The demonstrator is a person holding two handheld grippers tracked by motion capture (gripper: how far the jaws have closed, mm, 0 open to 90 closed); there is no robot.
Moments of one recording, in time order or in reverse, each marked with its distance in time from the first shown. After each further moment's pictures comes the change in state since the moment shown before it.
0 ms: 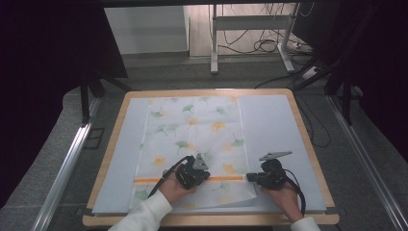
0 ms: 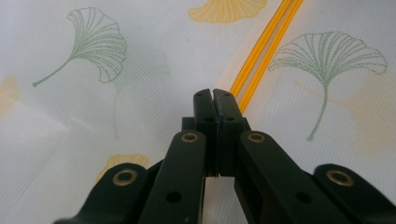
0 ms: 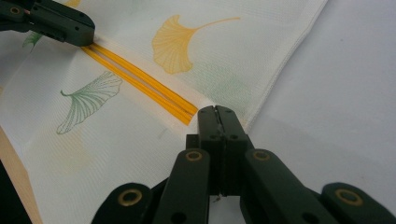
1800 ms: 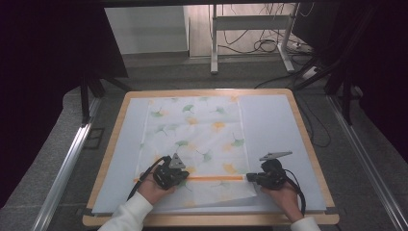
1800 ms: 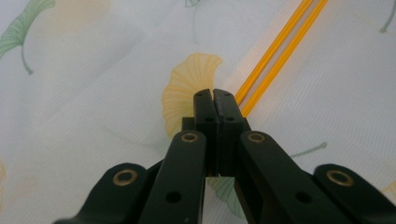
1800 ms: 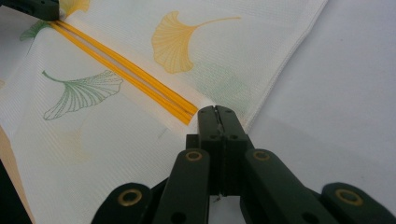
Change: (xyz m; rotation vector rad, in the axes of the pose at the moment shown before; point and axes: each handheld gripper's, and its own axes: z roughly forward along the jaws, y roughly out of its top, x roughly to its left) left arm 0.029 -0.044 -0.037 0.032 0.062 -0.086; right arm 0.000 0.000 0.000 -0.002 0.000 0.001
